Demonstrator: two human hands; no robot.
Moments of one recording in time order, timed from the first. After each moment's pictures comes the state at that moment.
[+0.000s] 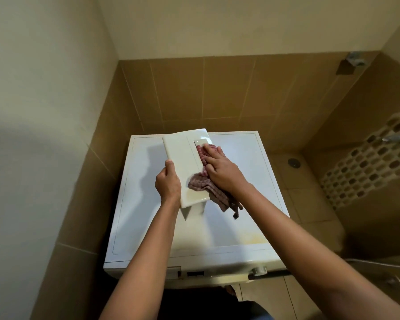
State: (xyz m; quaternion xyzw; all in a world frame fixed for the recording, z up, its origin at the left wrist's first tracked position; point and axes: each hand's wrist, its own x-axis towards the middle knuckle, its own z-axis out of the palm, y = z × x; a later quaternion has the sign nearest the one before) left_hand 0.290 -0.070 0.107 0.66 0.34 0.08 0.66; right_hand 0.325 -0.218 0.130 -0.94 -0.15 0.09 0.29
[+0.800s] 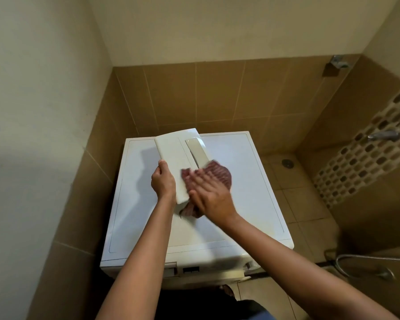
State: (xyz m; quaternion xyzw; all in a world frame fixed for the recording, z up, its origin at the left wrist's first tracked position) left_hand 0.283 -0.077 0.111 0.65 0.35 0.09 0.67; right_hand 0.242 -0.214 0.088 -0.90 -0.30 -0.26 0.20
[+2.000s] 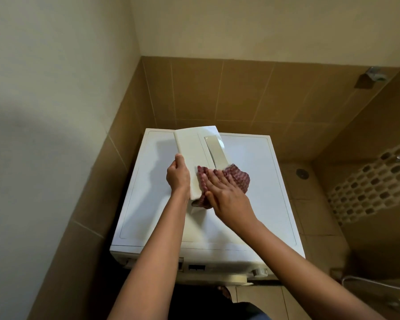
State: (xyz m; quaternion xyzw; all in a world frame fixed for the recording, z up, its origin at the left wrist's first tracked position) left_hand 0.283 -0.067 0.114 0.63 0.36 0.08 0.69; right_hand 0.233 -0.207 0.122 -0.95 -0.27 0.00 0.16
